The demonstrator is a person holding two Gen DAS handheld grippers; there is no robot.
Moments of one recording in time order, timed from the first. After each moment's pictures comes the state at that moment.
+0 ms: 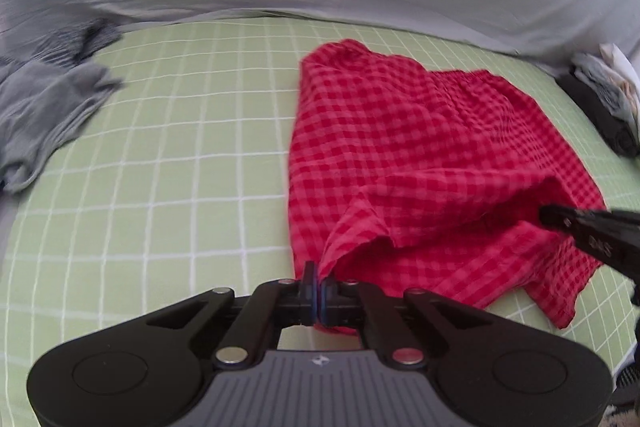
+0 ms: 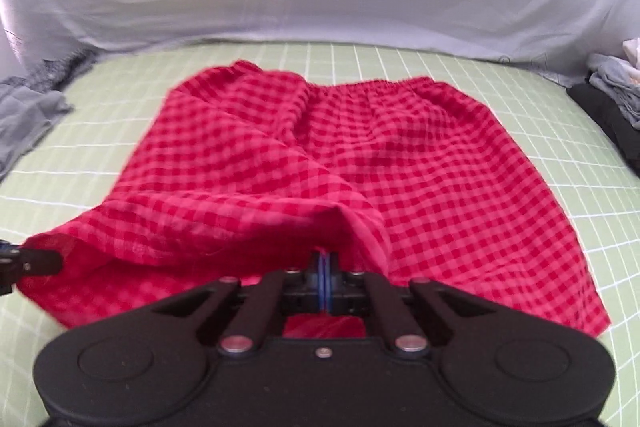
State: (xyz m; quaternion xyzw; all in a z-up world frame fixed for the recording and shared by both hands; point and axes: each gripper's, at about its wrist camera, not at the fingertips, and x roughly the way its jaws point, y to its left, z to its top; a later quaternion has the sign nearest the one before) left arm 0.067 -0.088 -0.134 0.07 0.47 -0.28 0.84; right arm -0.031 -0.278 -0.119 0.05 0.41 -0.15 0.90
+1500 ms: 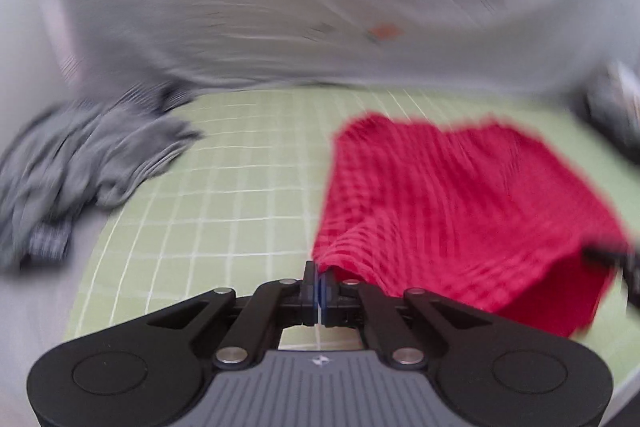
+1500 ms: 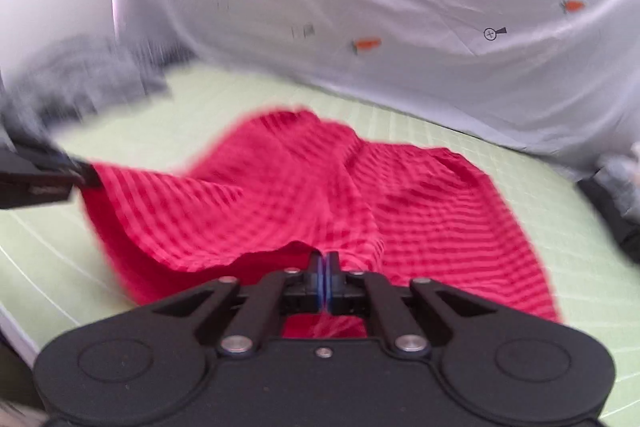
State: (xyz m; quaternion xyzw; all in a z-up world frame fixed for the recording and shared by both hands) left arm 0.004 -0.042 -0.099 0.05 0.36 -0.21 0.91; right arm -0.106 -0.223 -0.091 -0.02 0.33 -0.07 0.94
